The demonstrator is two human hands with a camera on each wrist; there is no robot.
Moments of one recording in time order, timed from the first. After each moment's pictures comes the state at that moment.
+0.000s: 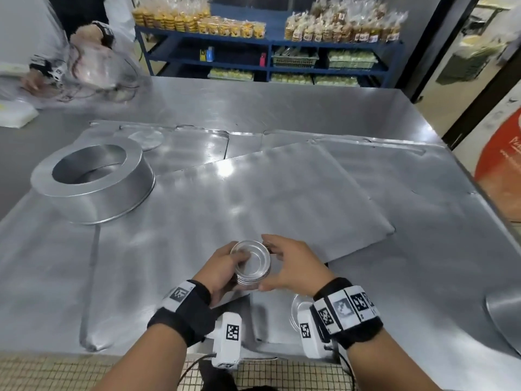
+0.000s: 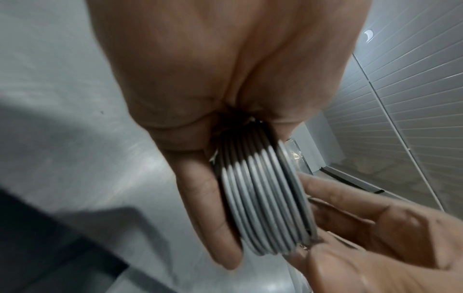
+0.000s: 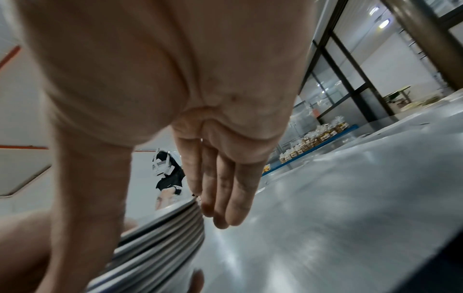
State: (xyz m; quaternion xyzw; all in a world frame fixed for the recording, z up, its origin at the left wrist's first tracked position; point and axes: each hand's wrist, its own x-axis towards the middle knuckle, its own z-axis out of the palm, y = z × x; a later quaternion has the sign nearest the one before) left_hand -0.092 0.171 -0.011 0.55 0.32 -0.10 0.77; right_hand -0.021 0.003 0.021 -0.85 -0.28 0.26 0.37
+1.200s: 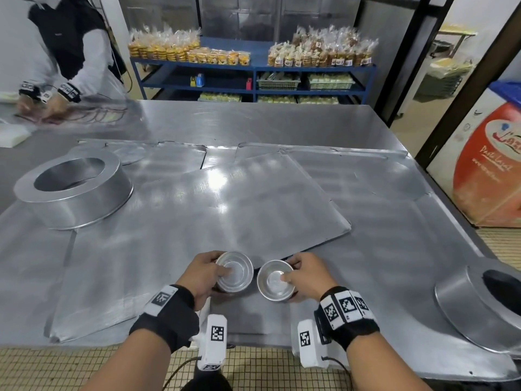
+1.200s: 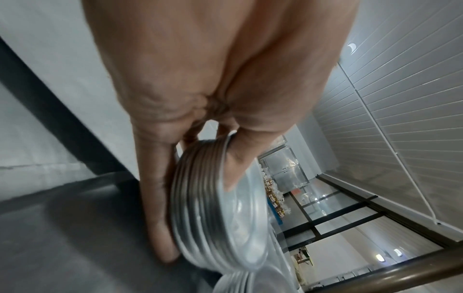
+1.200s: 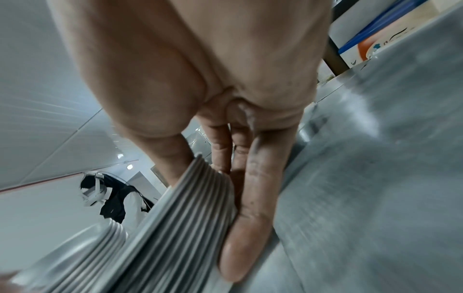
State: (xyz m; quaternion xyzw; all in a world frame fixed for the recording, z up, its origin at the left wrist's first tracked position) left_hand -0.106 0.099 0.005 0.62 0.33 -0.06 0.71; right_hand -0.020 -0.111 0.003 -0.81 0.01 0.30 0.50
